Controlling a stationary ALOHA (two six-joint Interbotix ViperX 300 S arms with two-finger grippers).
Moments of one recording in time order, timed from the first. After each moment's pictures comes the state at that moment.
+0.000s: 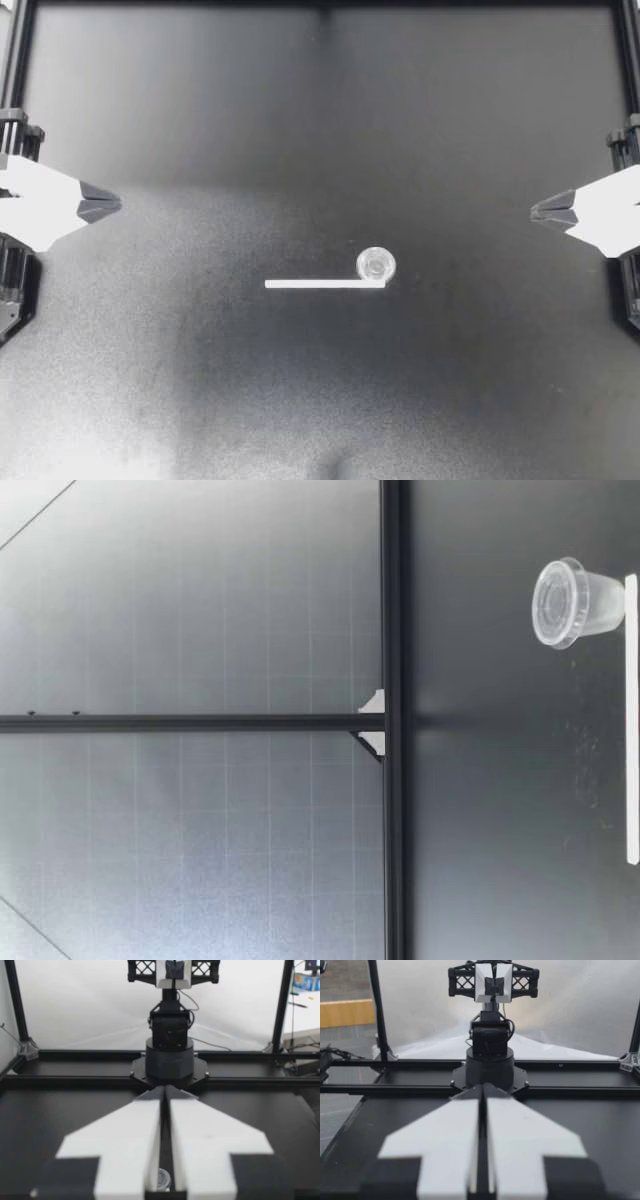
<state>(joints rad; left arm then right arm) 0.00 -0.96 1.17 0.00 -0.30 0.00 -0.01 -0.96 1.17 0.00 -0.30 0.00</state>
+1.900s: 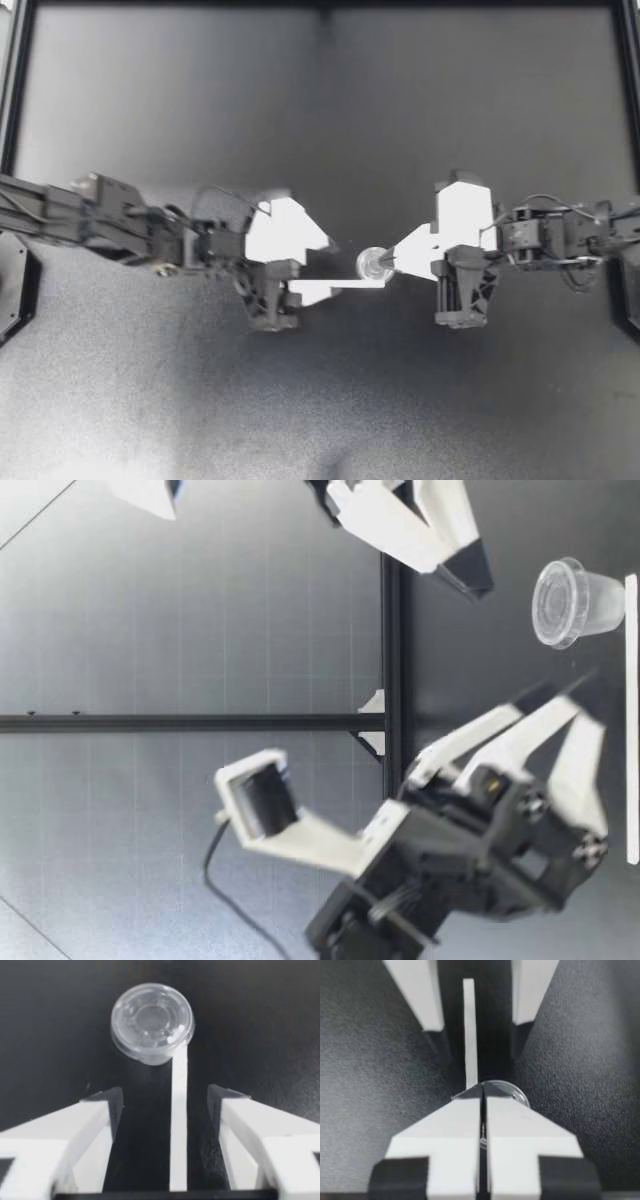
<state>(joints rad) 0.00 0.31 0.67 -0.03 -0.36 0.03 -0.06 -0.06 0.98 0.02 -0.28 0.00</state>
